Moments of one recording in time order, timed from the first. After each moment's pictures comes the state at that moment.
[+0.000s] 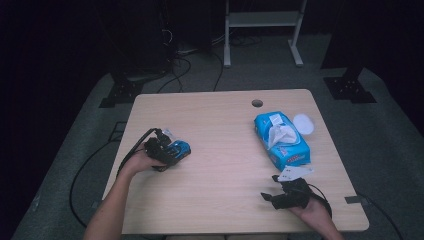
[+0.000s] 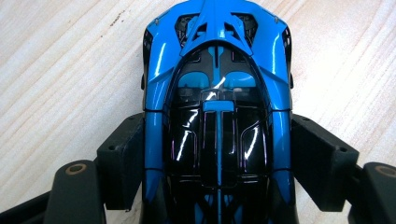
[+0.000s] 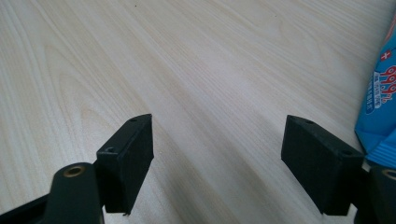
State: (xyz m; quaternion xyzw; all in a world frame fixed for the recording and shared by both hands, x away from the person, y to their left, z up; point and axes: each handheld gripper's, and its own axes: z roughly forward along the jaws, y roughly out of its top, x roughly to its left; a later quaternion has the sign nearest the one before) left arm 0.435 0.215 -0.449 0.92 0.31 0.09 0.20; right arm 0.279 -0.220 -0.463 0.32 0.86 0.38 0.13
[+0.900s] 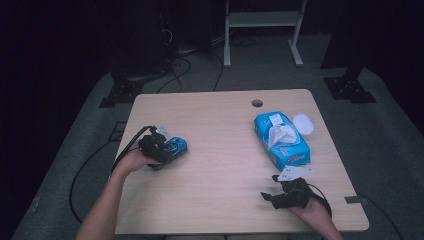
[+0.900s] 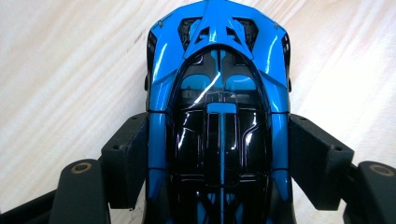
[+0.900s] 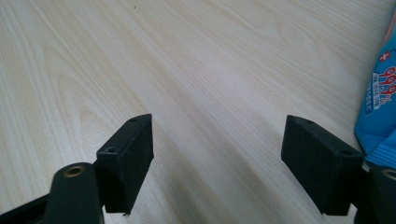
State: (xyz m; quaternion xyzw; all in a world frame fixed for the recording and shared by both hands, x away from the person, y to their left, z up) left arm 0.424 0.222 -0.422 0.92 0.29 0.12 0.22; right arm 0.280 -0.220 -0.462 0.32 0.86 0.38 0.13
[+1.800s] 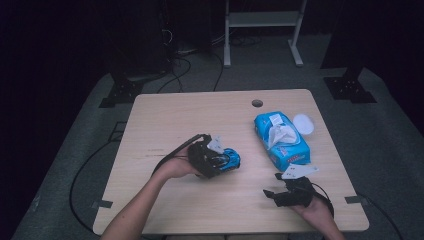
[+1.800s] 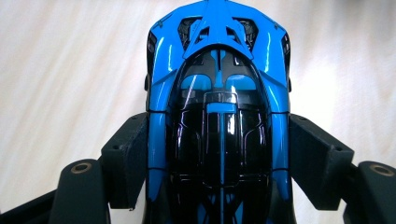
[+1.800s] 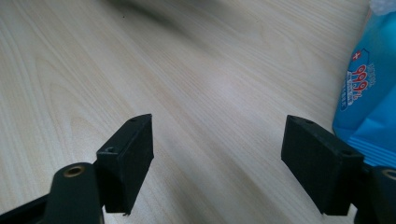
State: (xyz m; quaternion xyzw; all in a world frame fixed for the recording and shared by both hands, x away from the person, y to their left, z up) left arm 0.370 0.065 -0.407 0.96 0.09 0.09 0.27; right arm 0.281 -0.228 -0.460 0.34 0.85 0.39 0.13
